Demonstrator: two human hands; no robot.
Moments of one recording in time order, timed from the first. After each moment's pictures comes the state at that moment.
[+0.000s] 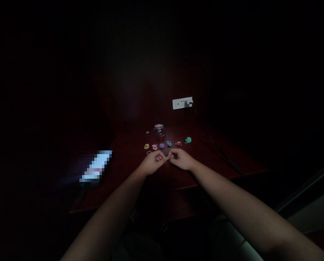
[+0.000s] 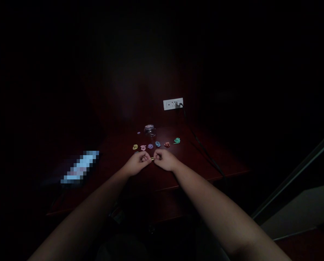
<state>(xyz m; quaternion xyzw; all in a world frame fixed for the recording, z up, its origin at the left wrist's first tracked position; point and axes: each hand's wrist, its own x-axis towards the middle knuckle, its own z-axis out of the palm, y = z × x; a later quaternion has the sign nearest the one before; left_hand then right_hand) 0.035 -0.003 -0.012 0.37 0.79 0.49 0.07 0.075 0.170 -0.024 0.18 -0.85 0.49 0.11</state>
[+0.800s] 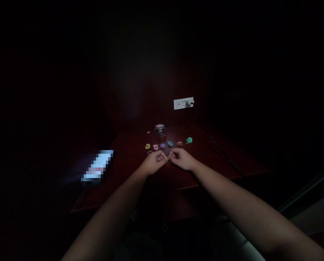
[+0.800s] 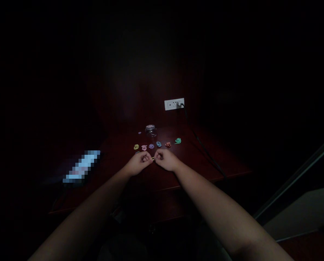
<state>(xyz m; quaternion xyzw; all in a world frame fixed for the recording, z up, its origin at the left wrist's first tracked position) 0.033 -0.003 -0.015 0.37 0.79 0.48 0.07 0.075 0.169 -0.025 0.17 -0.84 0.51 0.10</state>
